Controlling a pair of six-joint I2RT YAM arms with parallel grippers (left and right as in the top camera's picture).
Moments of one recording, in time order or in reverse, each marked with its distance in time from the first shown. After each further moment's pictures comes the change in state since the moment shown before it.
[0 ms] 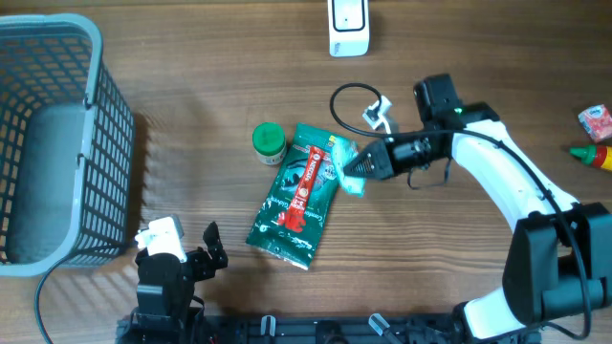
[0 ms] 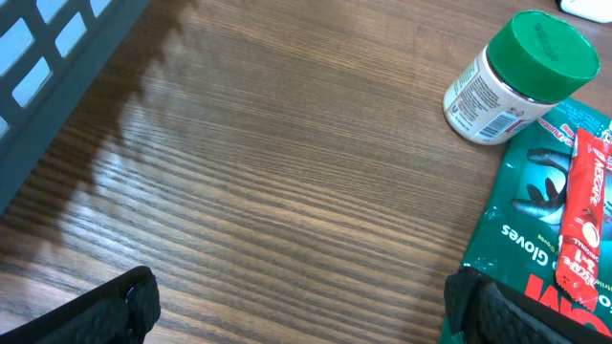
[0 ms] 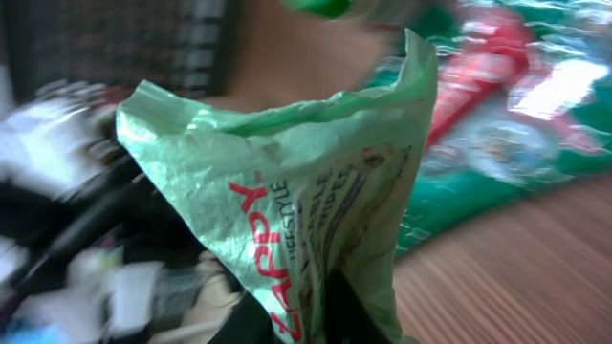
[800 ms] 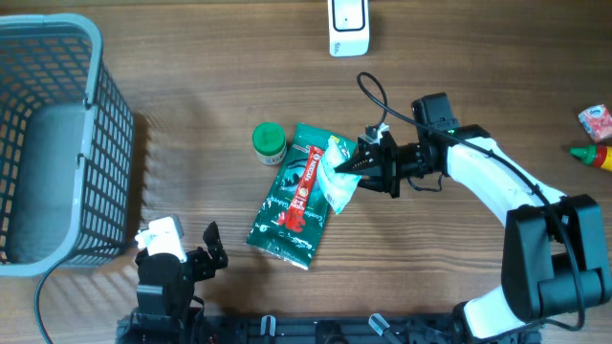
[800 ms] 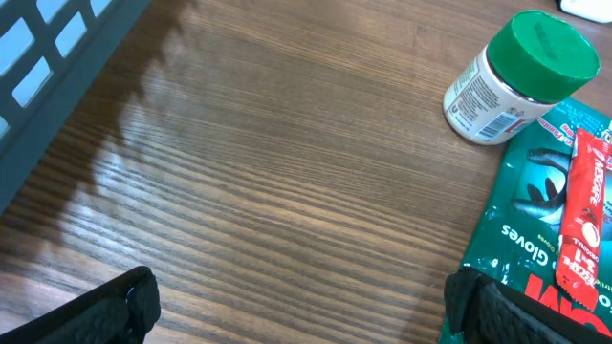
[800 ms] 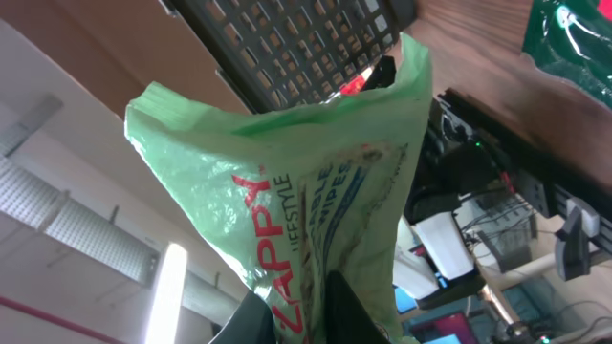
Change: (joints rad) left arm 0.000 0.000 0.000 0.000 0.000 0.000; right arm 0.005 0.013 -0.142 0.272 -0.484 1.012
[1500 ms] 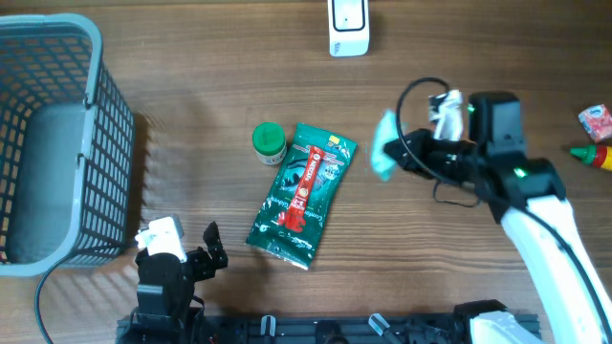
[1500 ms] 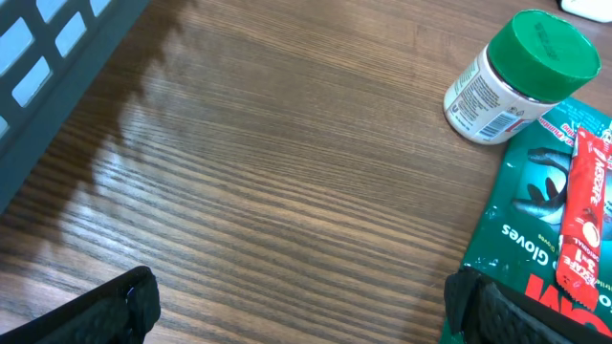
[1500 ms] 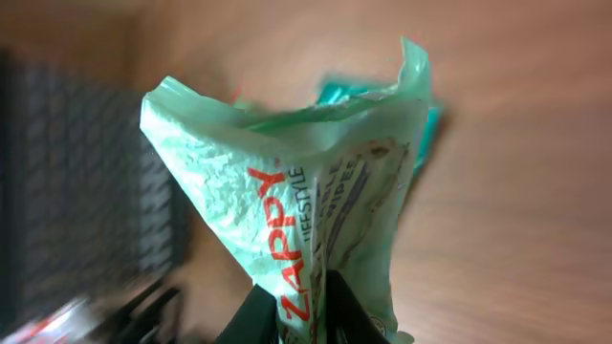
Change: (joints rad) left arm 0.000 0.002 0.000 0.000 0.000 0.000; right arm -0.060 -0.528 0.010 -0.061 1.020 -0.293
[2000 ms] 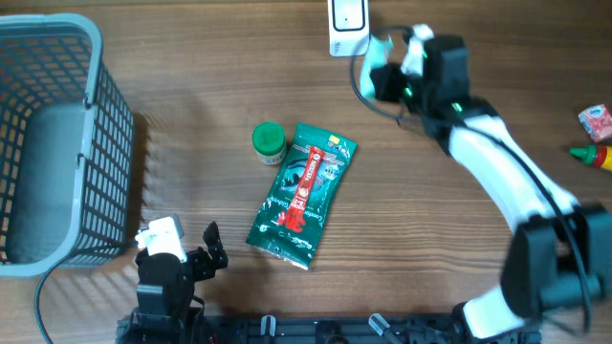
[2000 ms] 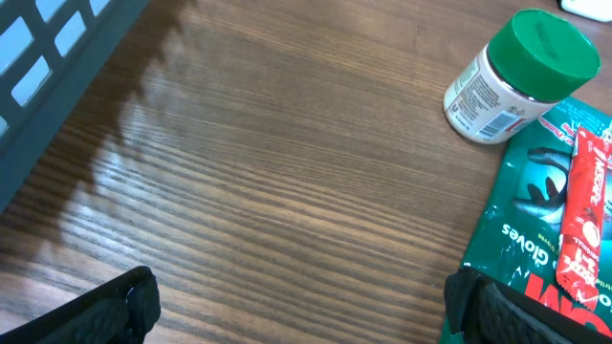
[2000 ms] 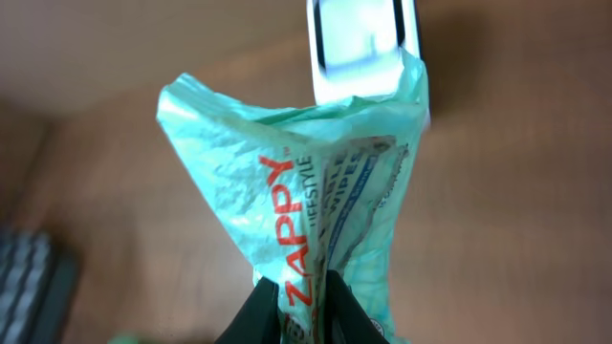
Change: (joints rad) left arm 0.000 0.000 0.000 0.000 0.000 0.000; right arm 0.093 0.580 0.294 0.540 0.293 -0.080
